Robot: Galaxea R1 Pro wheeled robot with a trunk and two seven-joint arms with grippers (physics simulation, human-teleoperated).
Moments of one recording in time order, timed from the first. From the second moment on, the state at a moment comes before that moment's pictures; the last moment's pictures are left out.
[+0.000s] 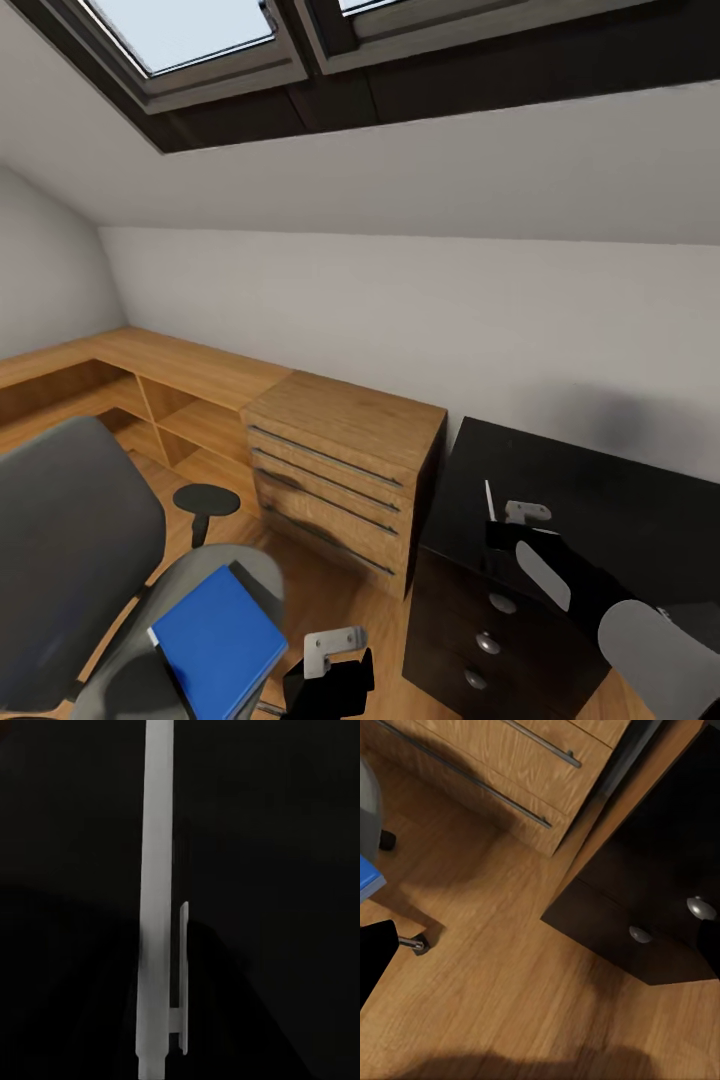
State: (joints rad) left arm 0.02 -0.09 -0.63 -1.52 0.52 0.41 0.67; right arm -0.73 -0.26 0.59 -0.59 -0.80 0.29 -0.23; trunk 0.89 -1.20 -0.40
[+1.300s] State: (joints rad) left arm 0.02 -0.09 -0.58 -1.47 0.52 0.40 0.66; right arm -0.73 -0.25 0.61 -0.59 -0.78 0.30 -0.16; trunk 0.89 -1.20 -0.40
